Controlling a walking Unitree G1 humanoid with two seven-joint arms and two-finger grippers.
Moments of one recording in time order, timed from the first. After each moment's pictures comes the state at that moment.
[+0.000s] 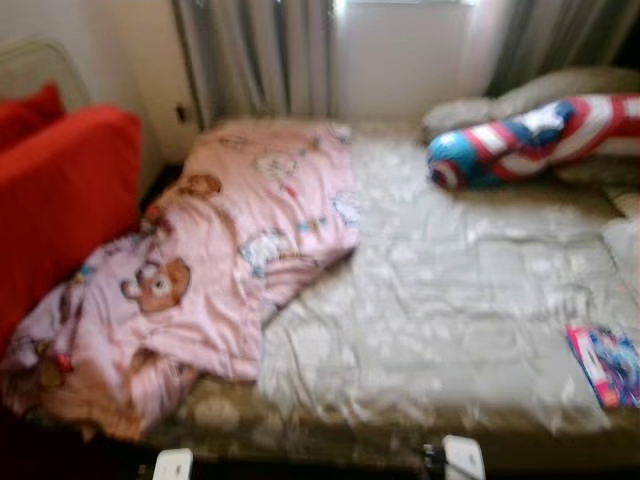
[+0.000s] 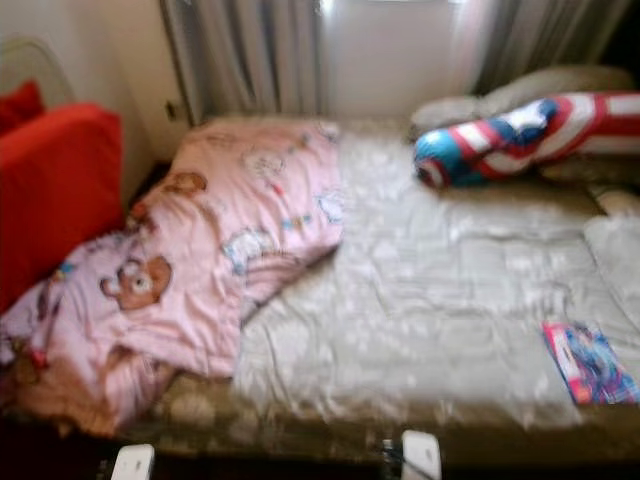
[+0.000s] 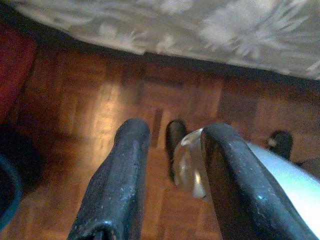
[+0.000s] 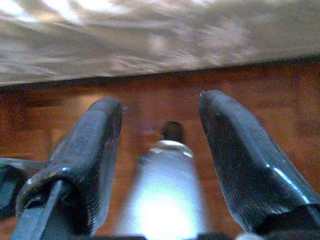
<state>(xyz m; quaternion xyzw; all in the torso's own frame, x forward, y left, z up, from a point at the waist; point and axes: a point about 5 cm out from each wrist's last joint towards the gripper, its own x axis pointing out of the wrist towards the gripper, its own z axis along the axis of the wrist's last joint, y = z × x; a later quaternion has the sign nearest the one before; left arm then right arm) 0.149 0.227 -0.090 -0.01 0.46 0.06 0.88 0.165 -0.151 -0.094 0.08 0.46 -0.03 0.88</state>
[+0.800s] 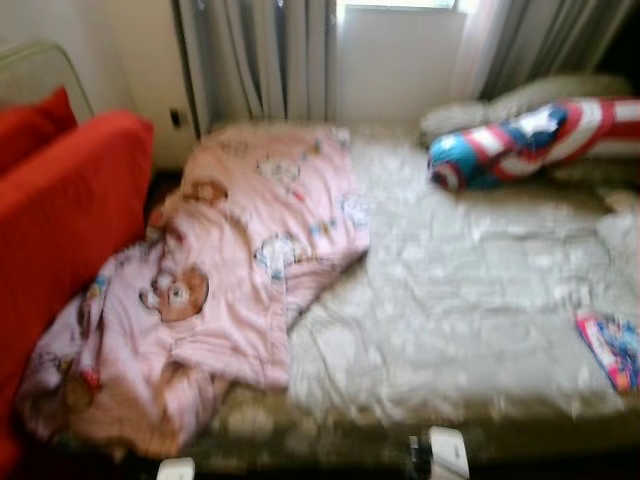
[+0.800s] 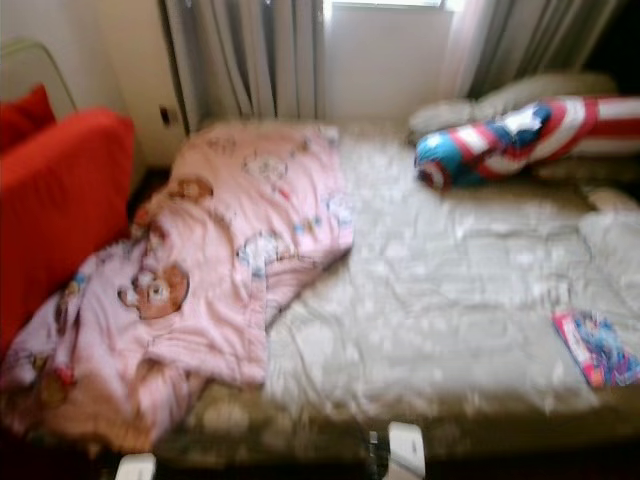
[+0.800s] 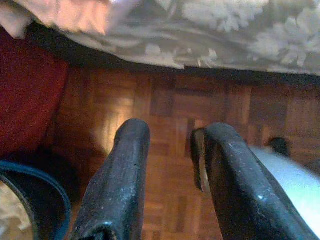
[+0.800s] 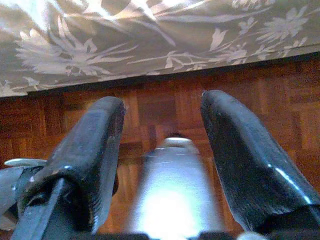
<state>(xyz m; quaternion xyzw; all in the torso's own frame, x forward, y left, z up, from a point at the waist) 0.150 0.217 -0.090 -0.01 0.44 0.05 0.89 0.166 -0.152 -0.093 0.08 0.46 -0.03 0.89</state>
